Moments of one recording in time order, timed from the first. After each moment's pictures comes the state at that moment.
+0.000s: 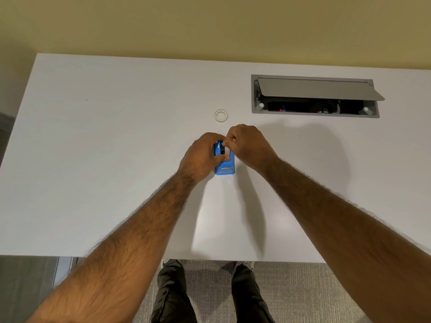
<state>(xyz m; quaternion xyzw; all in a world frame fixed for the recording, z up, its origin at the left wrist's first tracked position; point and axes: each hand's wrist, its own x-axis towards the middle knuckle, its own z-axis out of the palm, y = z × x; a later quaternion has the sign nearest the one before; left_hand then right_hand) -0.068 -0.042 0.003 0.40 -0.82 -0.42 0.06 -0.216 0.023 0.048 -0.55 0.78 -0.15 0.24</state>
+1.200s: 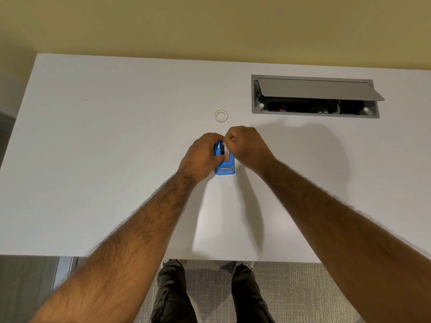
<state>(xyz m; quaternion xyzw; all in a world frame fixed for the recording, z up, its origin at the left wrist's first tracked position) -0.070 -0.042 0.010 0.40 -0.82 -0.41 0.05 -0.215 0.022 0.043 -0.55 0.78 -0.17 0.25</state>
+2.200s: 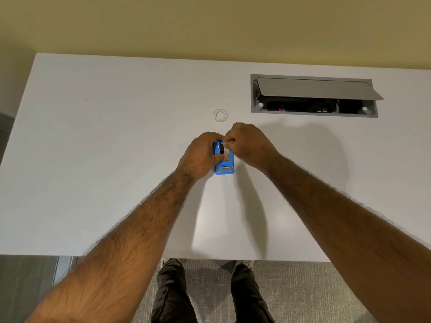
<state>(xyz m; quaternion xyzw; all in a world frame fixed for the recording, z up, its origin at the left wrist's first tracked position) -0.069 -0.044 0.008 0.40 -0.82 -0.42 0.05 -0.218 0.026 0.059 -0.59 0.76 -0.12 0.24</state>
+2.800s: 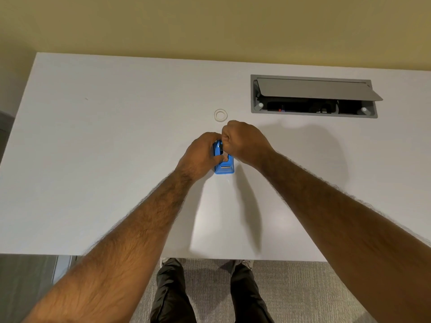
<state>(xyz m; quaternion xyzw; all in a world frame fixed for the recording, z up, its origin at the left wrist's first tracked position) -0.066 -0.042 0.018 0.39 -0.81 -0.43 0.05 -0.212 0.020 0.065 -0.60 0.76 -0.13 0.23</state>
